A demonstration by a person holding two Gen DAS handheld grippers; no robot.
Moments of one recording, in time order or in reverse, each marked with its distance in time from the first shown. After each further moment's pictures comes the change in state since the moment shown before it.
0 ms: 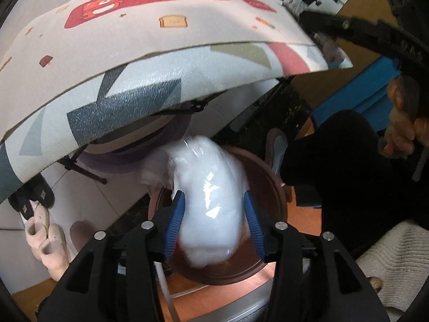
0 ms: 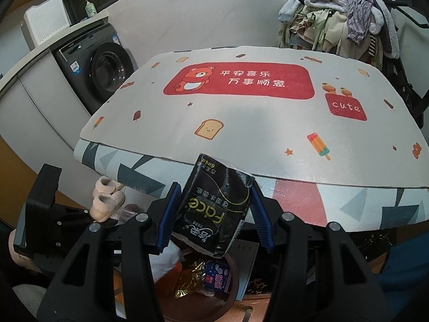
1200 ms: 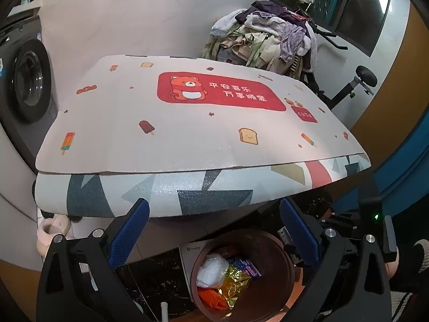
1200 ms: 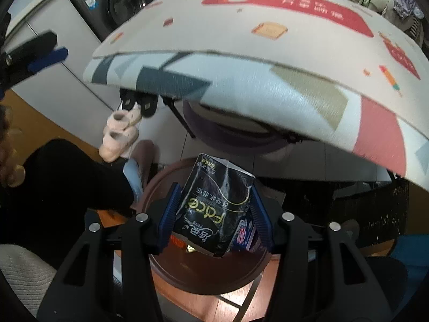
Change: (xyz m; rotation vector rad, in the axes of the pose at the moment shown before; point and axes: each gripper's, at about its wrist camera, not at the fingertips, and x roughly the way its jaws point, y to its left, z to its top) left arm -0.119 0.053 0.008 -0.226 -0.415 0.175; right arm 0.073 0.053 -0.075 -0.112 0.334 0.081
